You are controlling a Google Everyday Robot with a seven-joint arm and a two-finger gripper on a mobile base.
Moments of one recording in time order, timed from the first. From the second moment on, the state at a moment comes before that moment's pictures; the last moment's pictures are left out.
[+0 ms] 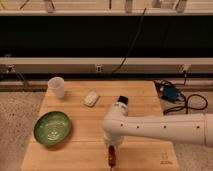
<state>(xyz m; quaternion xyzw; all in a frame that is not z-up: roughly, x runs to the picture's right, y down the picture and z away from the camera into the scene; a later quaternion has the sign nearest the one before) 0.035 0.275 0.729 -0.28 -0.25 -0.55 0.74</state>
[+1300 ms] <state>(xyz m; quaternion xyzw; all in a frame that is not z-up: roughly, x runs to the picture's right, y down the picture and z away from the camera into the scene) 0.033 0.186 0.746 -0.27 -0.22 -0.56 0.75</state>
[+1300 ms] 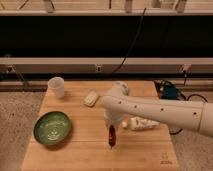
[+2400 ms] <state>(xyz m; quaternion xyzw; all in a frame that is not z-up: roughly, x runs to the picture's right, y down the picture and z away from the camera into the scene) 0.006 0.127 0.771 -0.27 -0.22 -0.58 0.73</state>
